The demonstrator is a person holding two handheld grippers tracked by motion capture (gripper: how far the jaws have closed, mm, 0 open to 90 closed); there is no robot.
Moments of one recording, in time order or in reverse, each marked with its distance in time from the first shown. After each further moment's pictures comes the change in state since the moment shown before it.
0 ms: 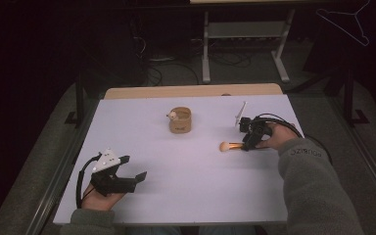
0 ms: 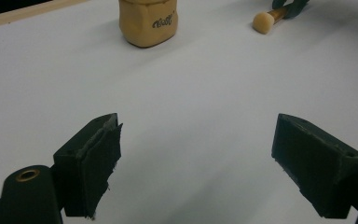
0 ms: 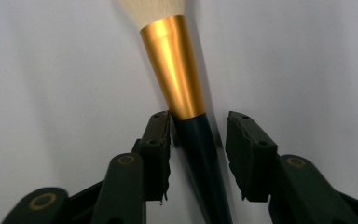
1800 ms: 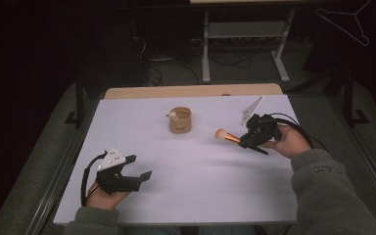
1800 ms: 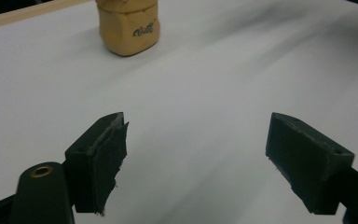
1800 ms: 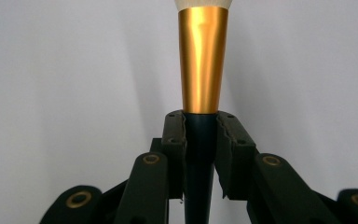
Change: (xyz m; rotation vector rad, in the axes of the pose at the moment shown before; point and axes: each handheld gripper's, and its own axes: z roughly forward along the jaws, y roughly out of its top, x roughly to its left) left arm -0.008 0.011 0.007 0.002 -0.055 0.016; right arm 0.046 -0.009 -0.062 -0.278 -0.020 -0.015
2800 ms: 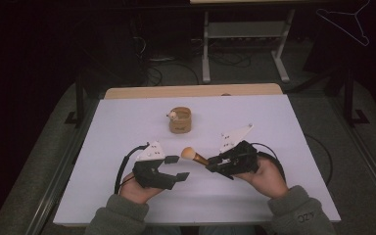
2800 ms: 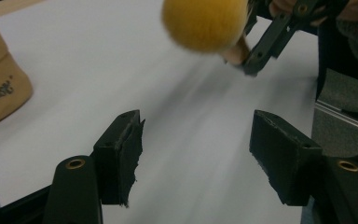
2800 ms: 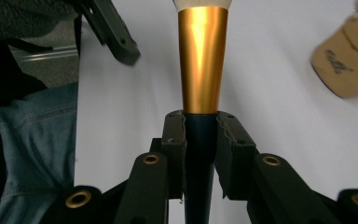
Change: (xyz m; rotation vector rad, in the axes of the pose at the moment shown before) left arm -0.057 0.051 0.052 0.015 -0.288 0.090; right arm 0.111 0.039 0.012 -0.334 0.052 -0.062
